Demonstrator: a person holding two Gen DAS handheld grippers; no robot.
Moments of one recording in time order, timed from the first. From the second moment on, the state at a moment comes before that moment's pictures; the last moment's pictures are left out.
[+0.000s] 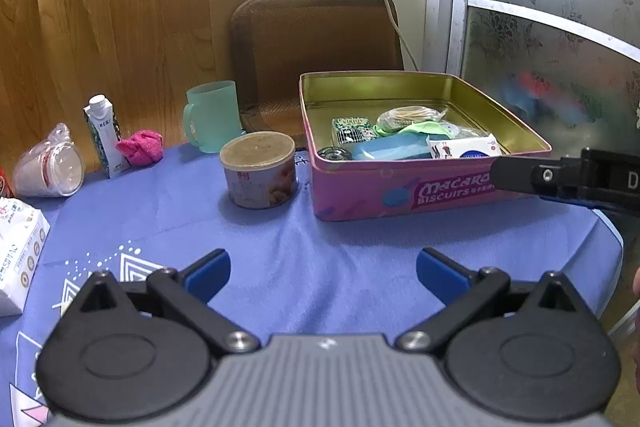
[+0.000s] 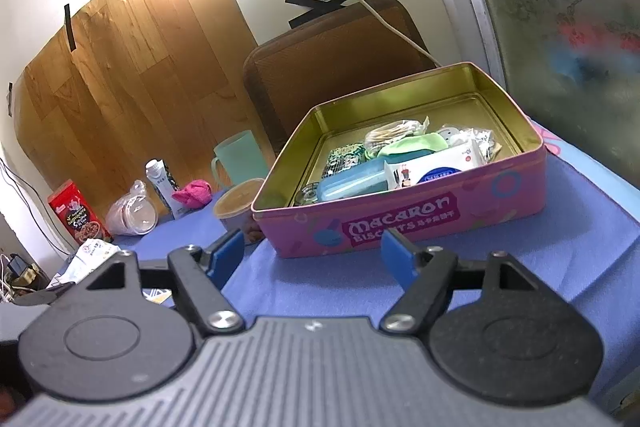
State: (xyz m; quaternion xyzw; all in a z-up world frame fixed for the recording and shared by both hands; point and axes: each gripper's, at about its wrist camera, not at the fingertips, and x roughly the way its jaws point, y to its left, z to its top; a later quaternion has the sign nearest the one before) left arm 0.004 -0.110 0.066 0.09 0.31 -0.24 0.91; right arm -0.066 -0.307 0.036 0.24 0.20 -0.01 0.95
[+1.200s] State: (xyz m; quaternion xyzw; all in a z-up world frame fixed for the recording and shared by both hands) left arm 0.015 -0.106 0.054 0.11 0.30 -0.19 0.93; right arm -0.060 -0.315 0.035 0.24 0.20 -0.02 0.95
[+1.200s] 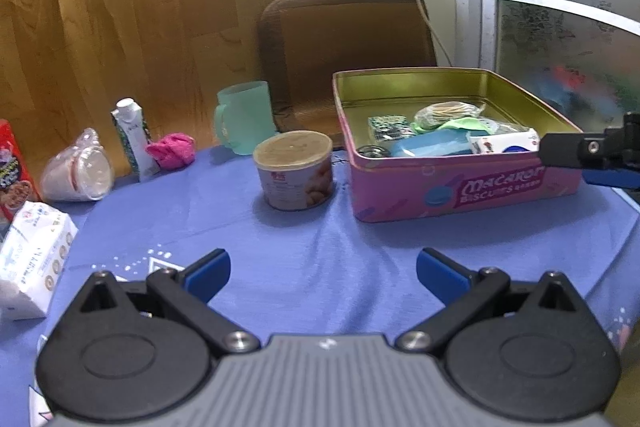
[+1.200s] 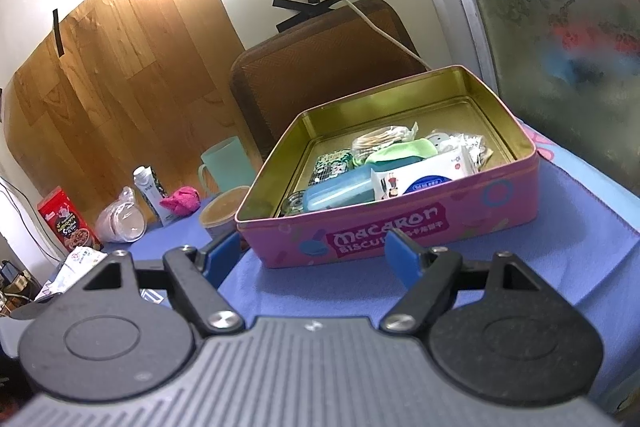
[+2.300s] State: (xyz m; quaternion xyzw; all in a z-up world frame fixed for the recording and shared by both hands) left arm 0.024 -0.105 0.043 0.14 0.30 -0.17 0.93; right arm -0.063 -0.329 0.039 0.25 0.17 -0.05 0.95
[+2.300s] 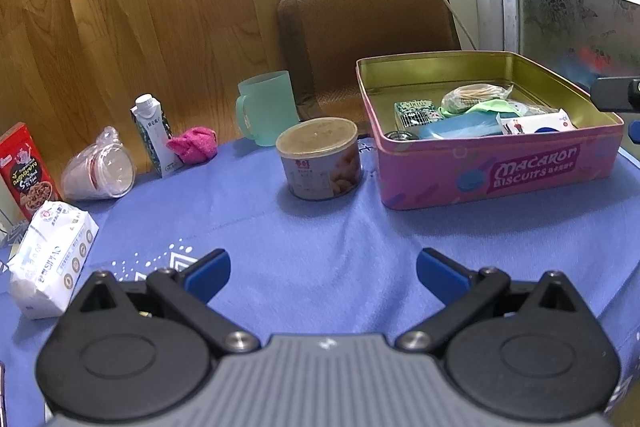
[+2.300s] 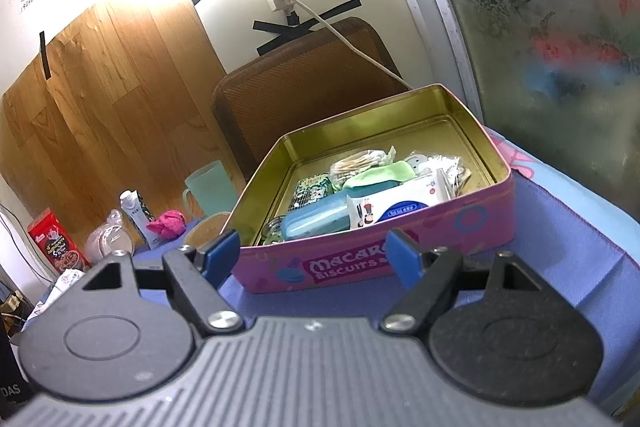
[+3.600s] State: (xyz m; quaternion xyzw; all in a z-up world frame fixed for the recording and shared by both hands) left arm 0.031 -0.104 0.027 0.14 0.34 -0.16 0.92; right arm -0.047 -0.310 0.018 0.25 0.22 -0.02 0.94
